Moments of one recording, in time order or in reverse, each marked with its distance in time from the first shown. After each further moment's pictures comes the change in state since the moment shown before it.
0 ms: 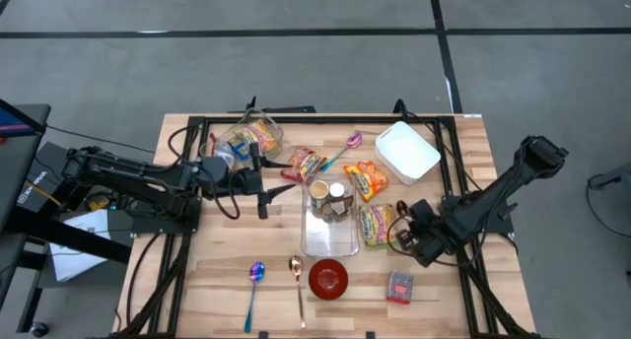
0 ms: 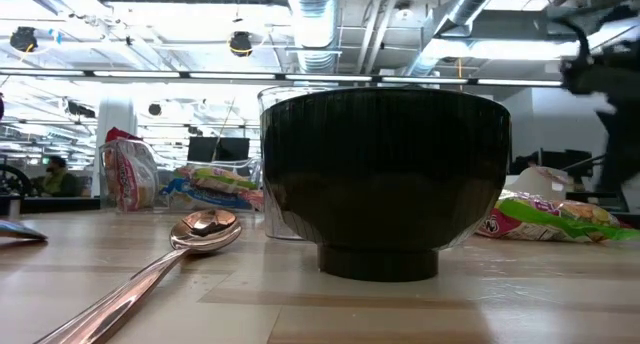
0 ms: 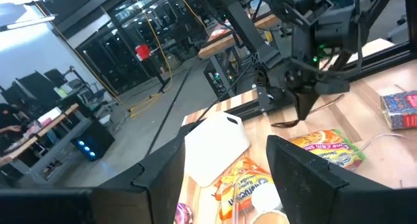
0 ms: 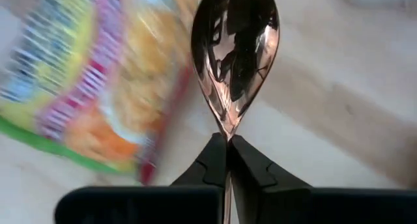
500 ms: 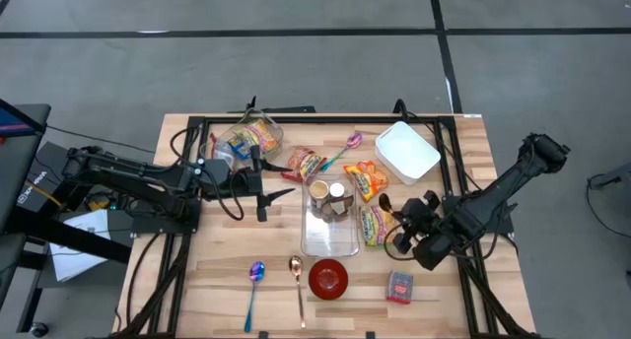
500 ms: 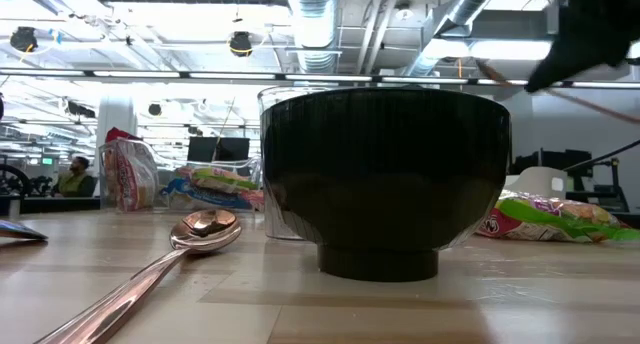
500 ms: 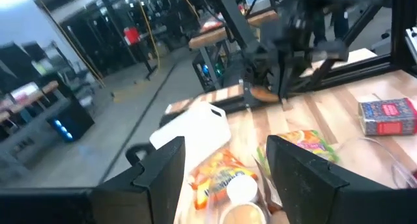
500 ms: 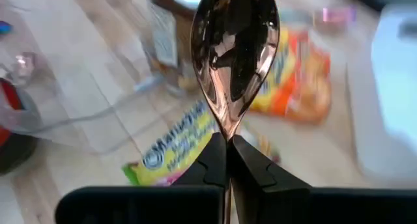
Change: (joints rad) left arm -0.010 0.000 0.000 -0.051 0.000 -0.134; right arm 0.013 -0.050 0.216 -0.015 0.325 -0.466
